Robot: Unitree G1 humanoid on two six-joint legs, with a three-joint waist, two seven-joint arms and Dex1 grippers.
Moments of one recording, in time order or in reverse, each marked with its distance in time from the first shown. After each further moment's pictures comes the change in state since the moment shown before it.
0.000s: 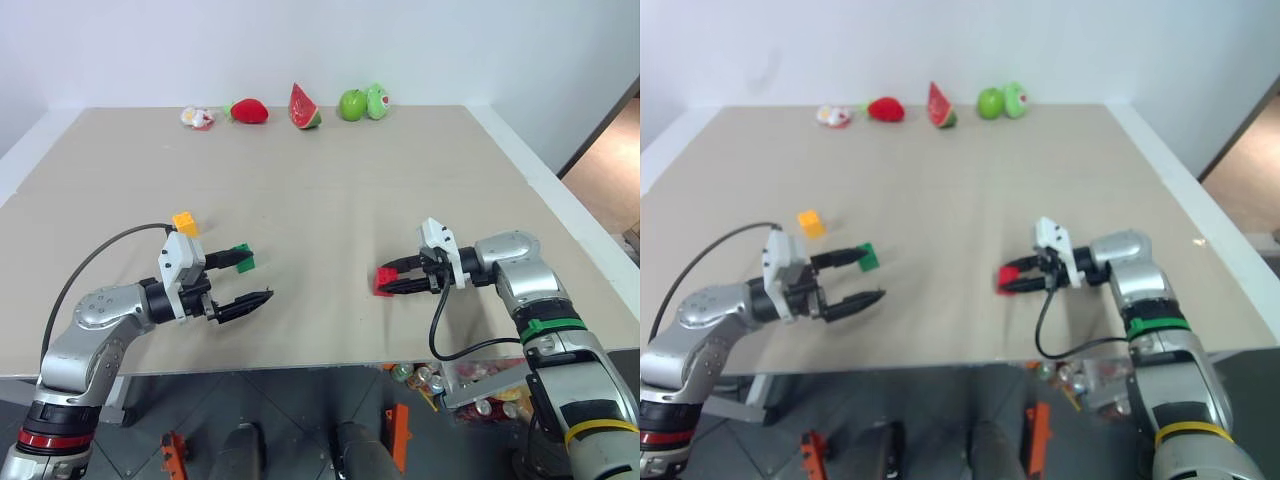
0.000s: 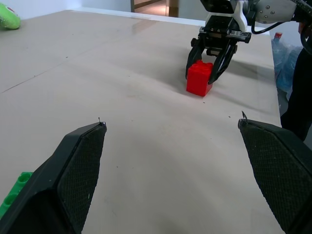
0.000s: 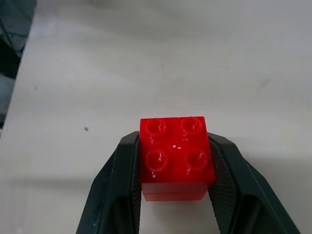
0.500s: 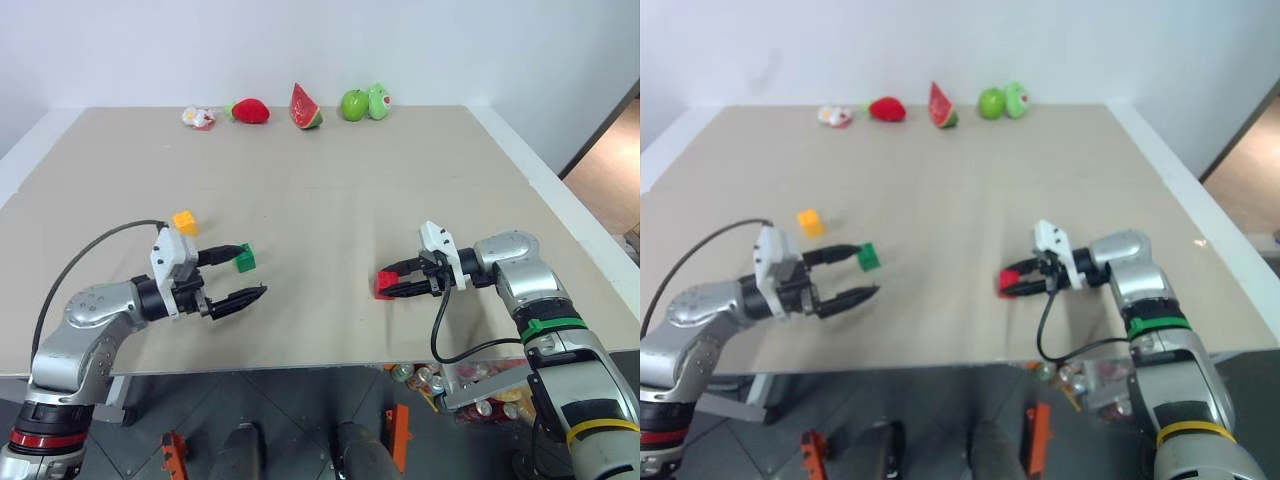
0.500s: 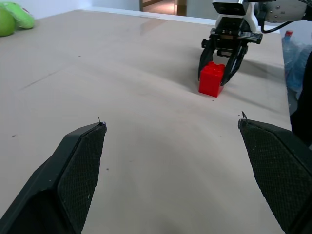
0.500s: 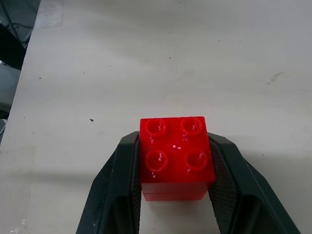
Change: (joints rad) left arm 0.000 0.025 0.037 0.010 -0.007 0.008 0.006; right arm -0.005 -0.013 0.025 0.028 -0.008 -0.026 0.015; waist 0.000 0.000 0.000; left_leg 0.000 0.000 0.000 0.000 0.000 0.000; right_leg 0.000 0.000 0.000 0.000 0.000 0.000
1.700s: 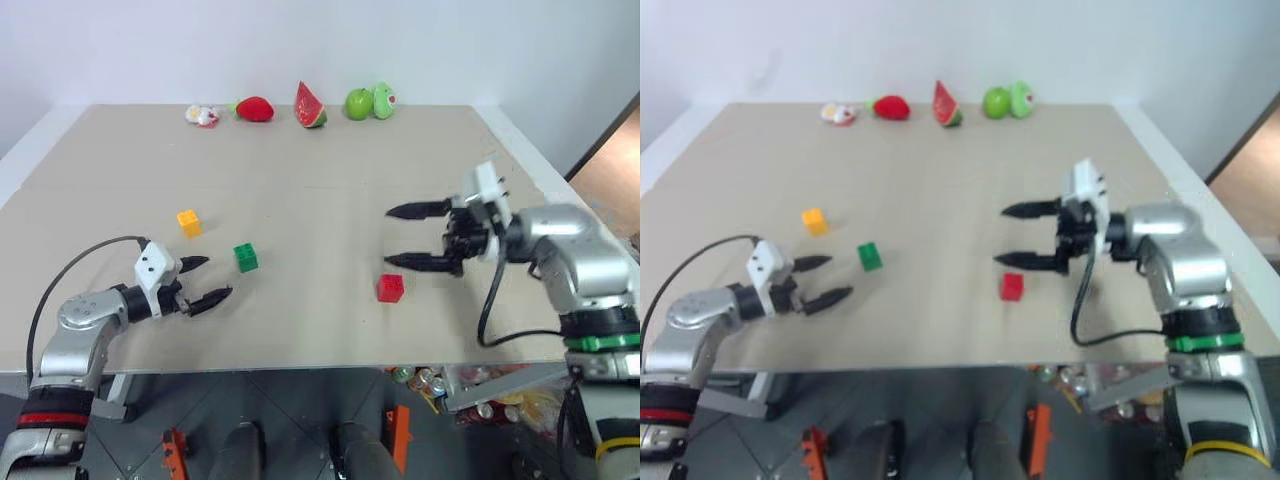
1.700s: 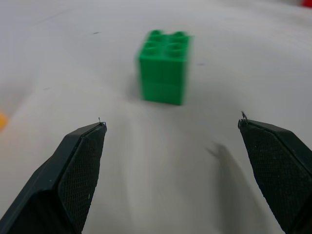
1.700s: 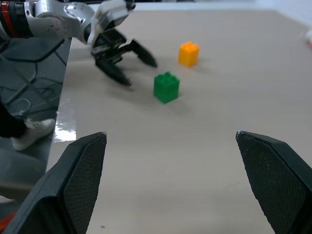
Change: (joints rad) left arm -0.111 -0.025 -0.017 0.509 0.239 -0.287 -0.008; right arm 0.174 -0.097 -0.159 -0.636 0.330 0.419 -0.218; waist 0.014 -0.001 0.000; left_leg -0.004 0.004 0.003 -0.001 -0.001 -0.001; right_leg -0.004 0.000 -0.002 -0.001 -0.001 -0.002
